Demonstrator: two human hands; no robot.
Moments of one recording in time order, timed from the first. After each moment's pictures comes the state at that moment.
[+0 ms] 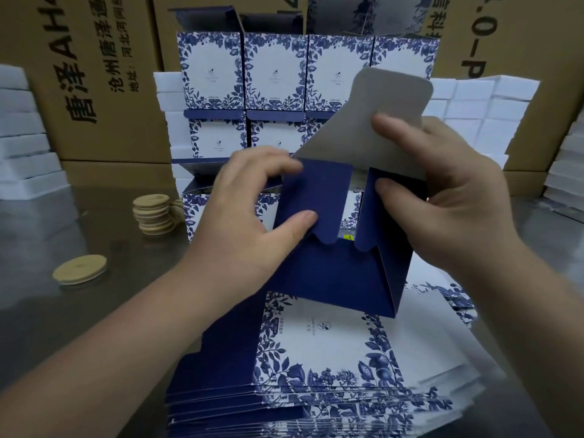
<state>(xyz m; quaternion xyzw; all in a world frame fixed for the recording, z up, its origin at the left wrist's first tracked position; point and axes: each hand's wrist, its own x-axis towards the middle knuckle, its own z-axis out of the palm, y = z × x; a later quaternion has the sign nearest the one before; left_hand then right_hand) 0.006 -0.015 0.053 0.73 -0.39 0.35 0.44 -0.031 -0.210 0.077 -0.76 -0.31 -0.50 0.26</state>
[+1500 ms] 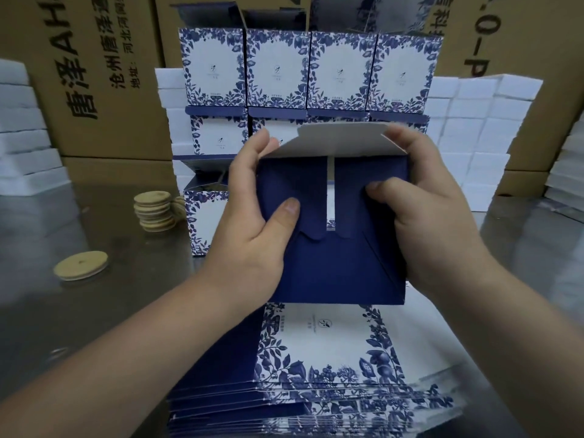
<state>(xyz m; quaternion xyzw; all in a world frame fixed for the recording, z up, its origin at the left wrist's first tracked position) 0.002 -0.026 0.040 0.65 -0.37 0.24 0.62 -0.029 -0.185 0.068 -0.71 -0.16 -0.31 0.62</state>
